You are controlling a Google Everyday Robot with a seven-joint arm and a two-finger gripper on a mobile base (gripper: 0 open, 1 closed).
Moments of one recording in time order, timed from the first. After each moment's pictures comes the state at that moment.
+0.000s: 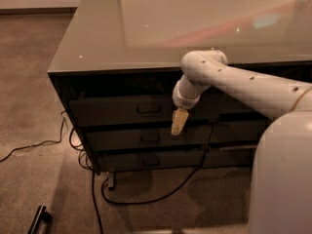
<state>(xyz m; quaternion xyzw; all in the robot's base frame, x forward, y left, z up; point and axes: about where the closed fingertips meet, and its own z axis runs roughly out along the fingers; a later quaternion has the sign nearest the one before) 0.677 -0.087 0.638 -0.68 0.72 0.02 0.16</state>
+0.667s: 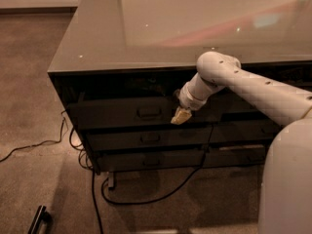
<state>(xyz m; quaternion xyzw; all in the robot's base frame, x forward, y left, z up) 0.668 -0.096 0.629 -0.68 0.70 0.11 0.19</state>
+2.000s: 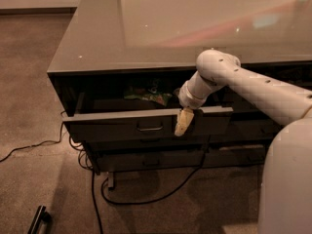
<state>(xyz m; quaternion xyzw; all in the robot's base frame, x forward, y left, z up) 0.670 -0.095 0.639 -0.68 0.70 0.11 0.20</state>
